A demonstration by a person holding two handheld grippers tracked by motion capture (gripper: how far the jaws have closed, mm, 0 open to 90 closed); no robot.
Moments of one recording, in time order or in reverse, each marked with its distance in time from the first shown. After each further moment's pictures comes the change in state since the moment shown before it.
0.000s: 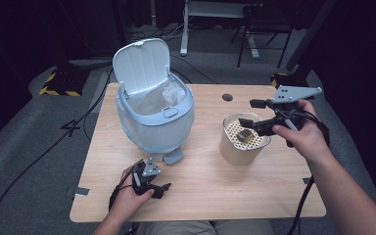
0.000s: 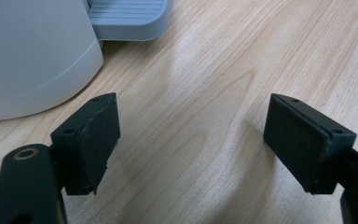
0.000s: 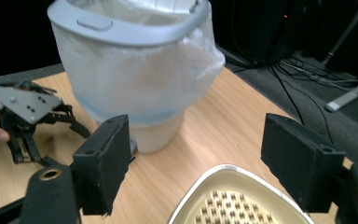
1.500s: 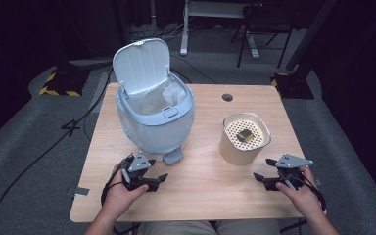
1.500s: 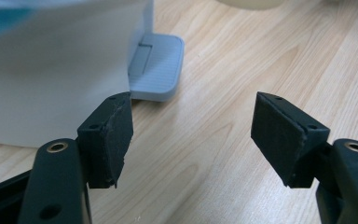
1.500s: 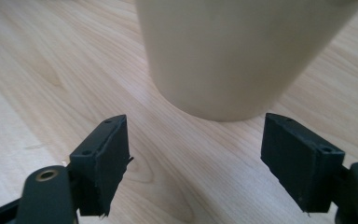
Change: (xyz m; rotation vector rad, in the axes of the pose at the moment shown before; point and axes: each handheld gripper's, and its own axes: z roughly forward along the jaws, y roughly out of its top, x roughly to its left) left arm 0.005 0.016 -0.045 -0.169 -0.006 -0.079; right arm 0.024 -0.218 0.017 0.188 -0.175 0.167
